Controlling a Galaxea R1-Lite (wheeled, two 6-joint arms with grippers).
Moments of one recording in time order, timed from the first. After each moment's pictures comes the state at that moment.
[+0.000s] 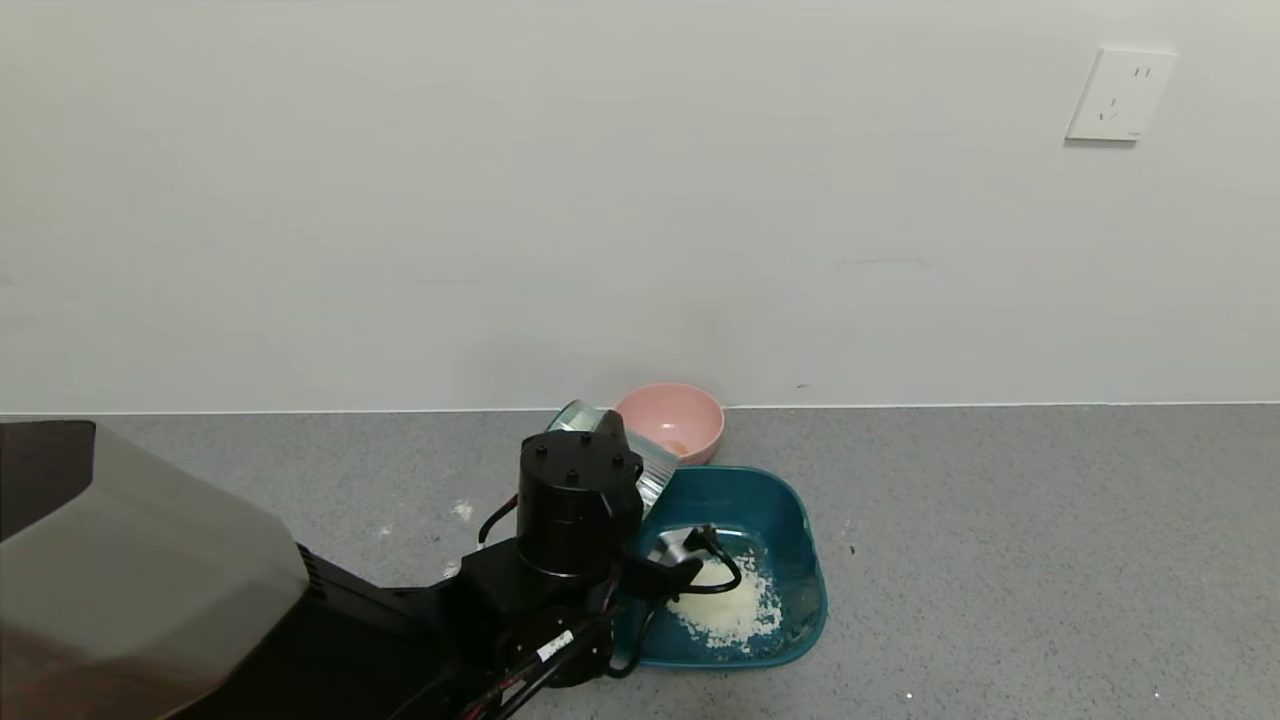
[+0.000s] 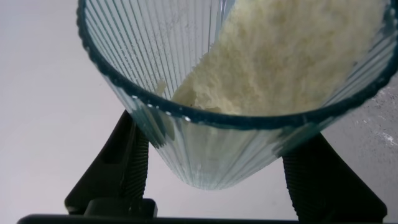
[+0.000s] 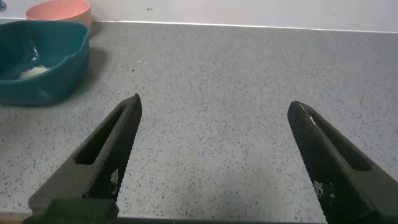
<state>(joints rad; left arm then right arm) -0.79 1.98 -0.79 -0.96 0.86 1.92 0.00 0.00 0.00 0.00 0.01 0.01</state>
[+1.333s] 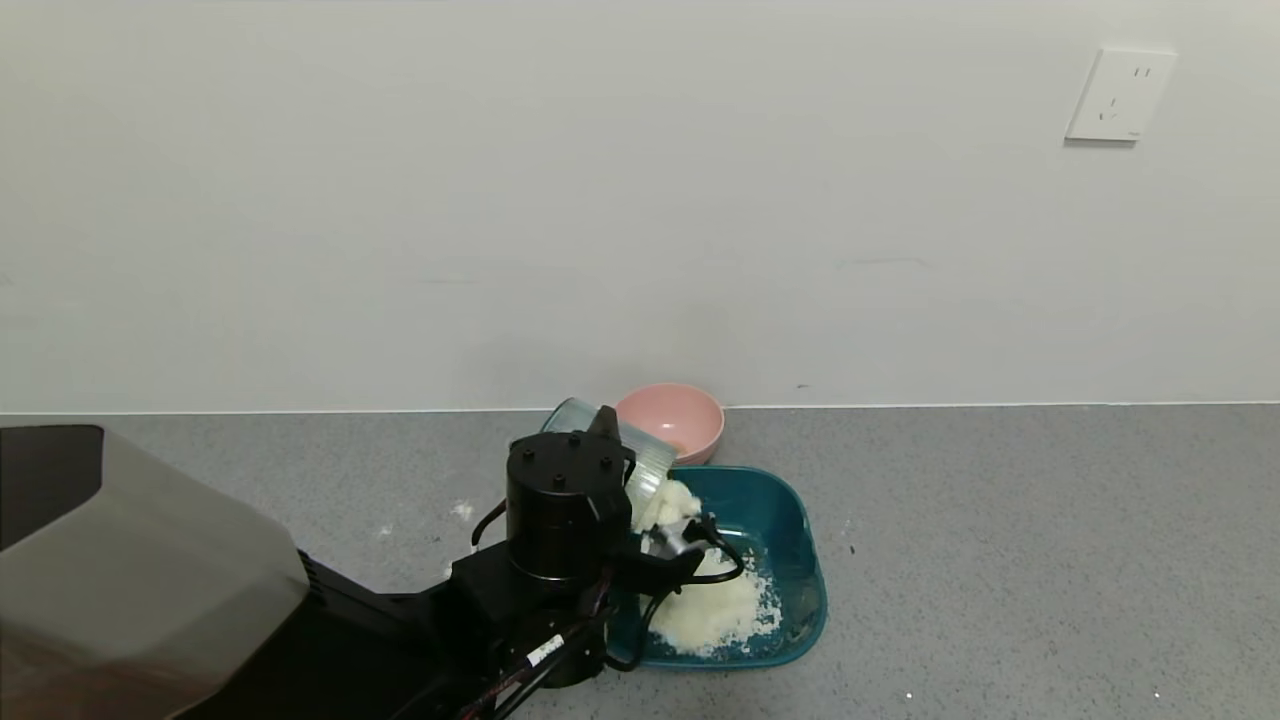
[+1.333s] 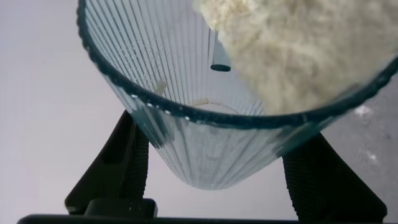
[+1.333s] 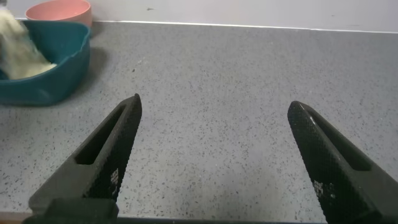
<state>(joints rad) -0.78 1.98 -0.76 -1.02 0.82 1.82 0.00 0.00 0.00 0.00 0.01 0.01</state>
